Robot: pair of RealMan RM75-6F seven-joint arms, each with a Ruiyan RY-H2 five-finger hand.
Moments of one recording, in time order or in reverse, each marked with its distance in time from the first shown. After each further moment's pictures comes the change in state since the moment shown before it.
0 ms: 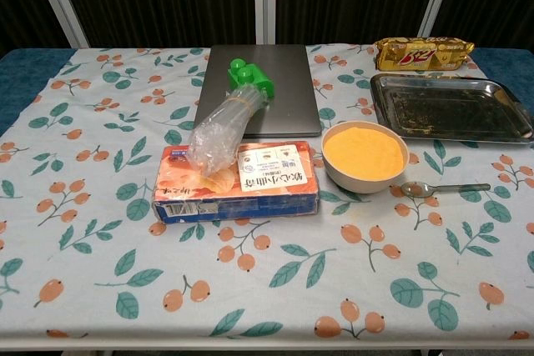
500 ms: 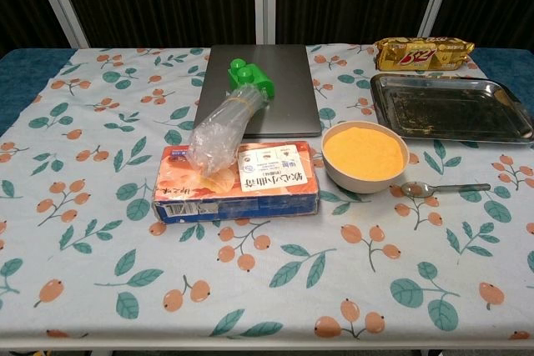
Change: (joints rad) left arm 0.005 0.001 0.006 -0.004 0.004 0.004 -0.001; right arm 0.003 0.004 0.000 0.001 -0.006 -0.010 0.005
